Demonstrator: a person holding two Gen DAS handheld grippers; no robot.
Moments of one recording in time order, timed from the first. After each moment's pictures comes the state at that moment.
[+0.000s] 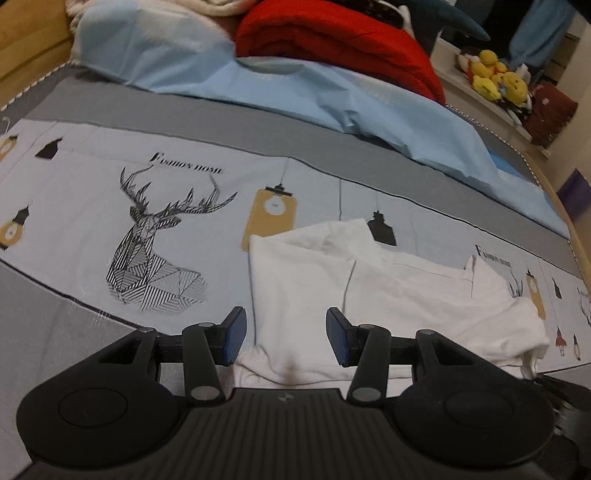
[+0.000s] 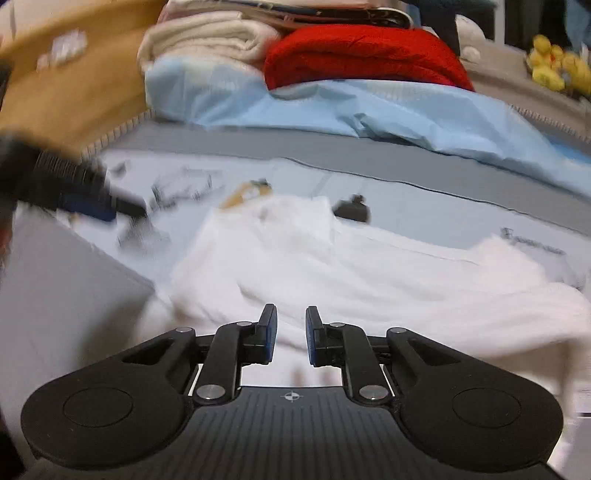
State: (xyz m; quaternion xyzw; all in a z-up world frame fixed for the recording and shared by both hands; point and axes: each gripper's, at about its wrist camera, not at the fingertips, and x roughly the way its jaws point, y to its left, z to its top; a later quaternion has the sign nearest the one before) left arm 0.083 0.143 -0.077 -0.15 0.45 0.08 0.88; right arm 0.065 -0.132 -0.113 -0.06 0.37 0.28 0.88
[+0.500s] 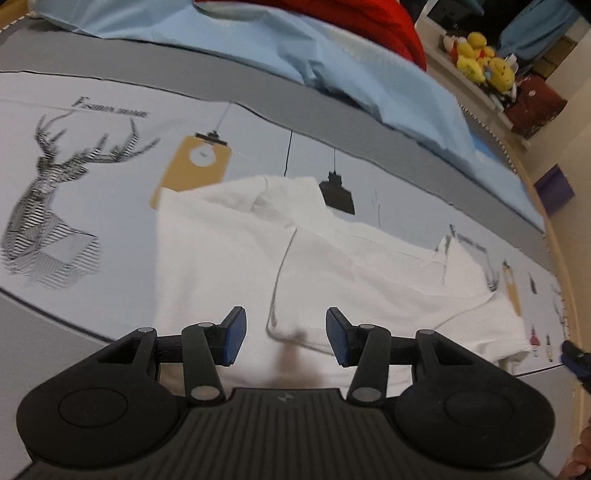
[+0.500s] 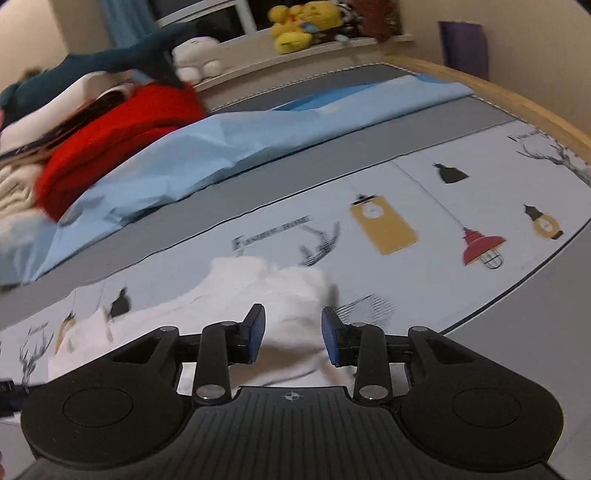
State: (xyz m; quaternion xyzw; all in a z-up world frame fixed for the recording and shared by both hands) left arm 0.140 0.094 -0.141 -0.20 0.48 0.02 0.85; right arm 0.116 -0.365 -0.091 0.16 0.37 -0.01 0.92
